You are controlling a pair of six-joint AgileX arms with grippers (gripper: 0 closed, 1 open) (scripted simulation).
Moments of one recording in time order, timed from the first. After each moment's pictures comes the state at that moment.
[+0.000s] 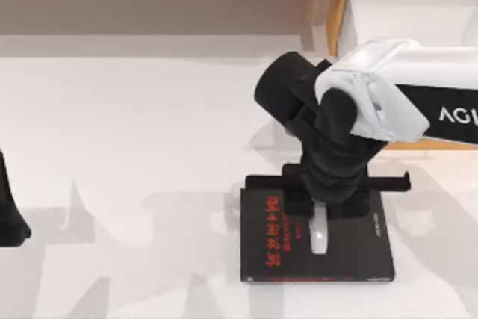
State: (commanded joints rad) left arm 0.00 0.00 0.00 0.00 0.00 0.00; right arm 0.74 1.92 1.30 -0.88 0.06 0.76
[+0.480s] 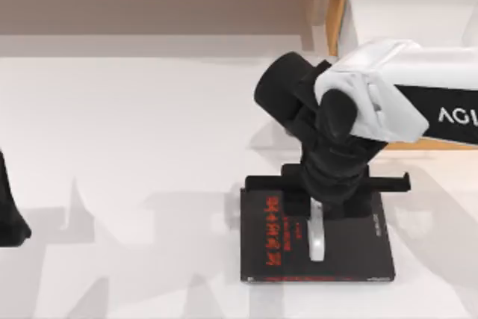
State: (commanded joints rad) left arm 0.00 0.00 0.00 0.00 0.00 0.00; right arm 0.74 1.92 1.30 -0.88 0.06 0.76
